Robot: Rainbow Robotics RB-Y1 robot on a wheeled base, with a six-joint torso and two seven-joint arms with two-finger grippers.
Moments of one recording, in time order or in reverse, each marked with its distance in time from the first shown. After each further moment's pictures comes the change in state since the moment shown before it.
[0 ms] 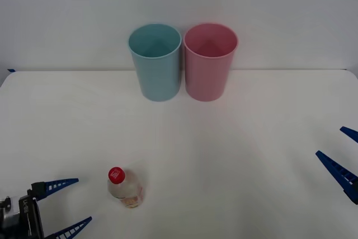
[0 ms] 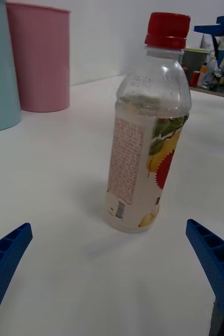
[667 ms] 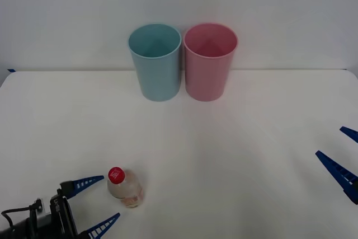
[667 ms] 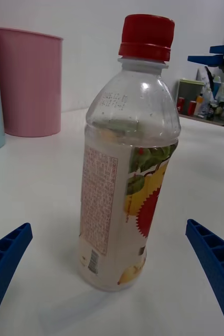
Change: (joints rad) right arm 0.000 0.000 0.000 0.000 0.000 0.000 0.000; left arm -0.026 -0.154 -0.016 0.007 -0.021 0.007 -0.045
